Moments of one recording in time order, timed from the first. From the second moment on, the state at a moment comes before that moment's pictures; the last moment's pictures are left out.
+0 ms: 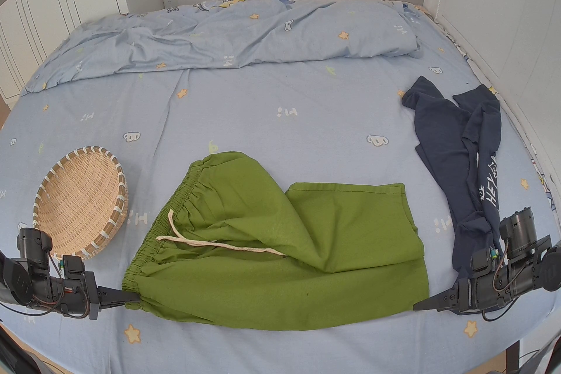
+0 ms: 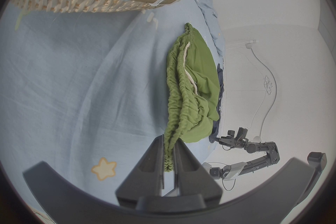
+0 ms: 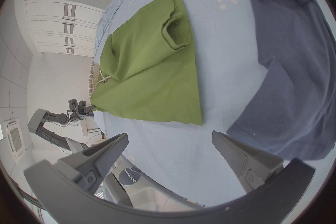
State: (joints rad) left arm 0.35 1.72 -0.26 -0.37 -0.99 -0.20; right arm 0.15 1.64 -0.34 -0.24 0.61 0.27
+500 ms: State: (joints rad) left arm 0.34 1.72 -0.28 -0.37 -0.99 -0.20; right arm 0.07 1.83 -0.34 -0.39 0.76 0.15
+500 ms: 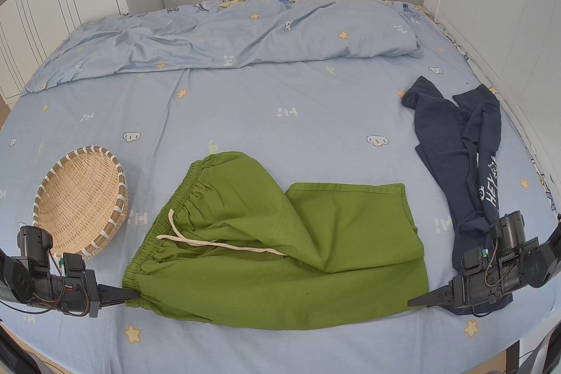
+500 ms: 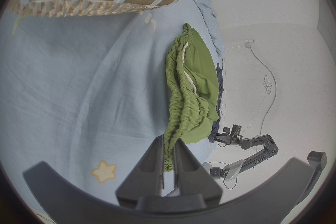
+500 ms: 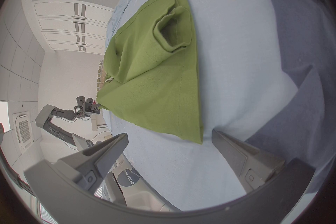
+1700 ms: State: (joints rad) left arm 0.34 1.73 -0.28 -0.38 -1.00 -0.20; right arm 0.06 1.95 -0.35 -0.43 0.83 0.15
